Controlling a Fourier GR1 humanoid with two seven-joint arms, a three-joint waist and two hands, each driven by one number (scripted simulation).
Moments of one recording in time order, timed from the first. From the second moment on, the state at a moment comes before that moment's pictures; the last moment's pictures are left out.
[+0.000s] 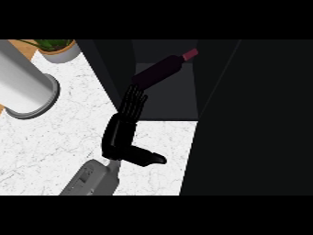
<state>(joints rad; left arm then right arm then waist) -0.30 0.06 -0.45 -1.24 0.59 0.14 -0.43 0.37 -0.68 0.56 -2.52 -0.01 -0.53 0.04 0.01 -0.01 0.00</state>
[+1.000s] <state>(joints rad) 0.02 0.35 -0.29 -1.53 0.68 -0.04 -0.47 0.35 -0.82 0.72 -2.52 -0.03 -0.24 -0.04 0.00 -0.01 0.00</state>
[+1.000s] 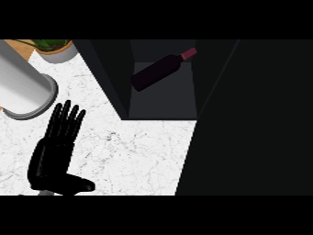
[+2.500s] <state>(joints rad) 0.07 0.57 -0.05 -1.53 0.83 -0.28 -0.41 0.02 -0.64 0.67 -2.48 -0.04 -0.17 0.22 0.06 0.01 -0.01</state>
